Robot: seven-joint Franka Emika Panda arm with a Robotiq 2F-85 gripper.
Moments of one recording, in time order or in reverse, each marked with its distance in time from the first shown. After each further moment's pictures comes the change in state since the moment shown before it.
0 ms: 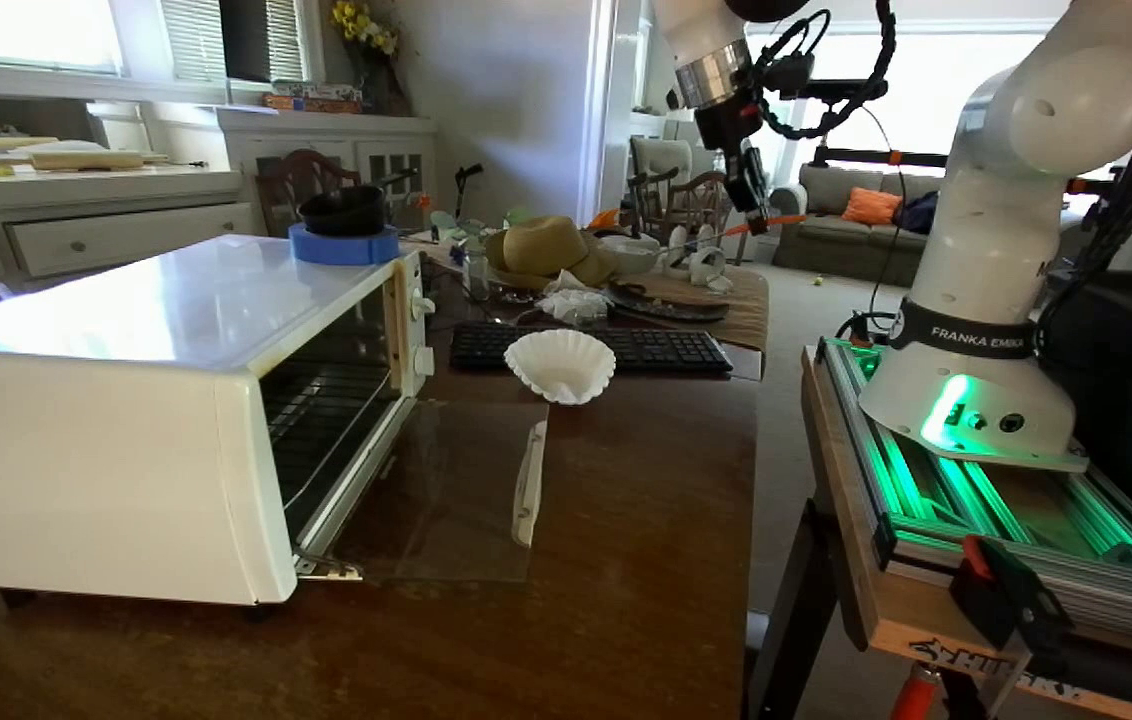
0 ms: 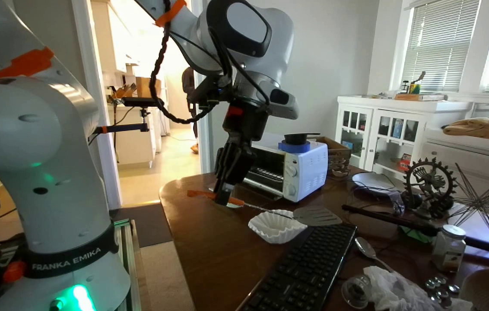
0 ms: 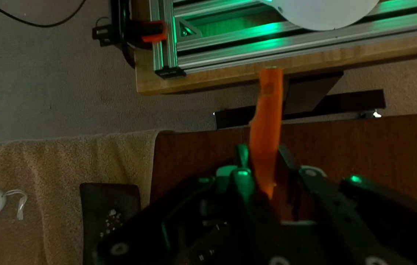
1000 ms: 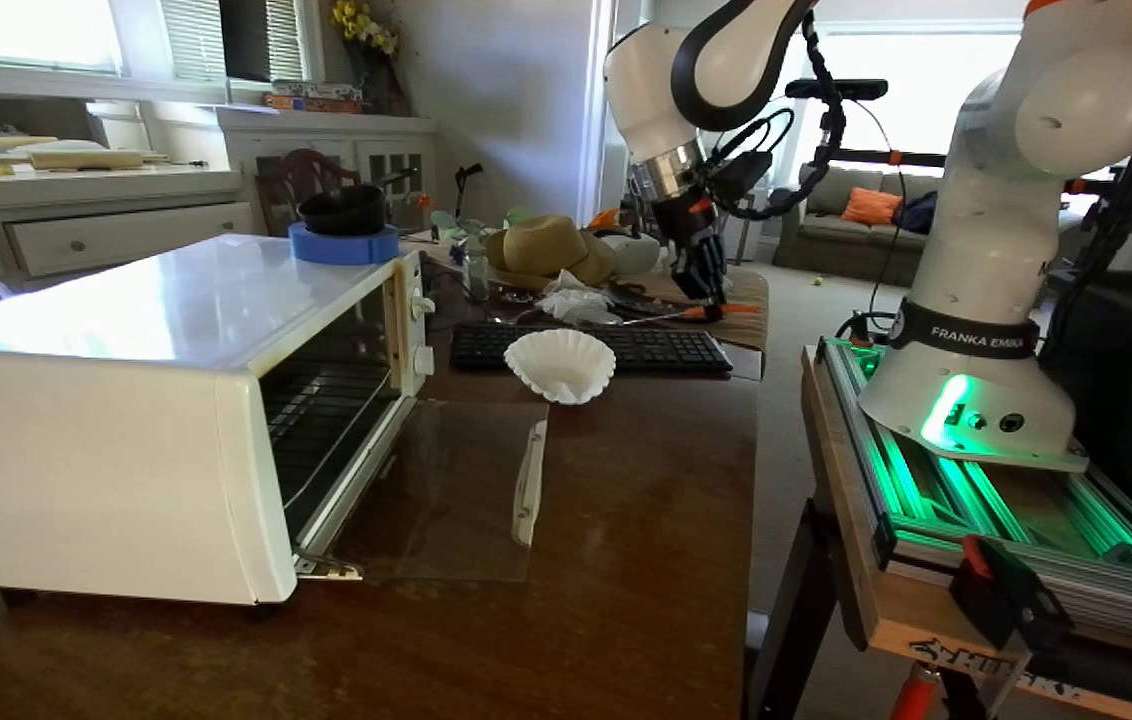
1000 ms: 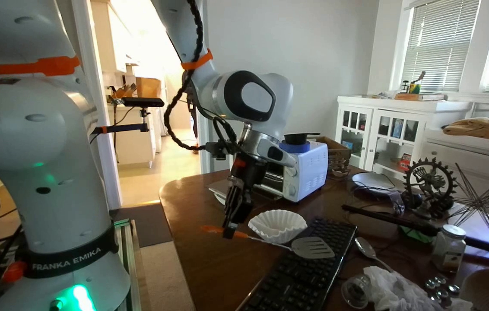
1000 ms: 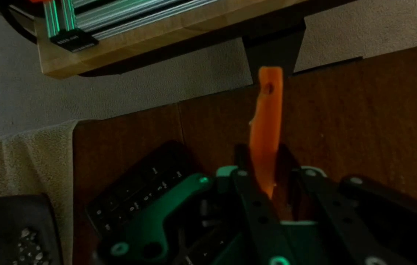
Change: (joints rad) arm 0.036 0.366 0.056 -0.003 0.096 0.358 0.207
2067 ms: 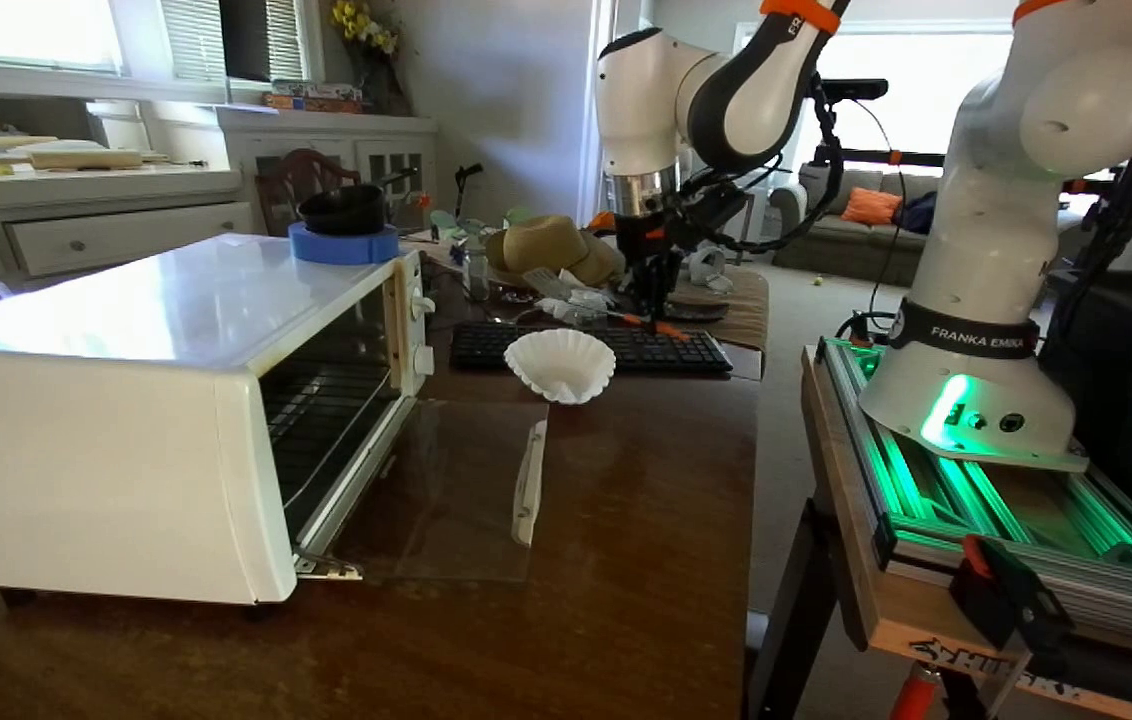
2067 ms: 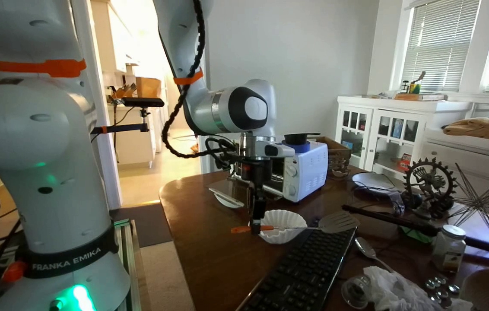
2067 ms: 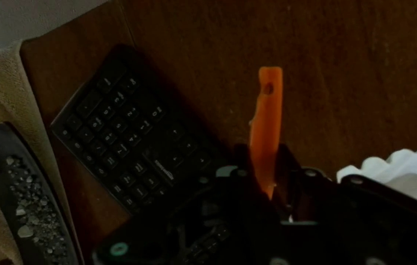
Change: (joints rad) arm 0.029 0.104 0.052 0.003 -0.243 0.353 0.435
